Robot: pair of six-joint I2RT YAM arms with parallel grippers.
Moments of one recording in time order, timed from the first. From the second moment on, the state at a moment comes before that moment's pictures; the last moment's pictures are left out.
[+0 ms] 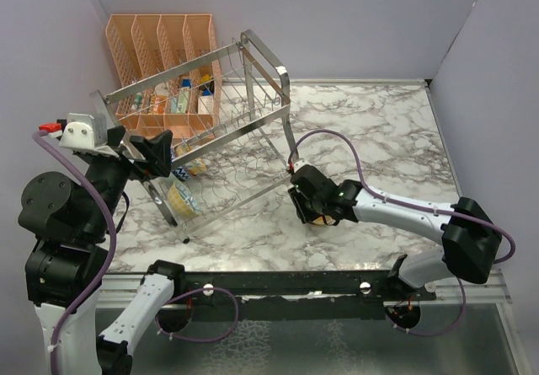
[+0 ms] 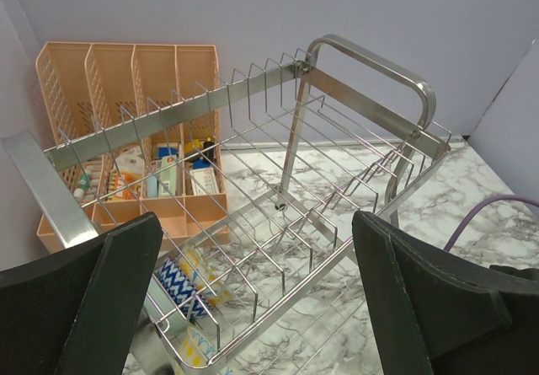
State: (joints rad) left arm -0.22 0.68 1.52 -0.76 -0.01 -0.14; right arm 0.94 1.43 0.90 -0.47 0.20 0.35
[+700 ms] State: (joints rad) left arm -0.22 0.68 1.52 -0.76 -0.01 -0.14; right arm 0.94 1.39 0.91 -0.47 0.14 0.35
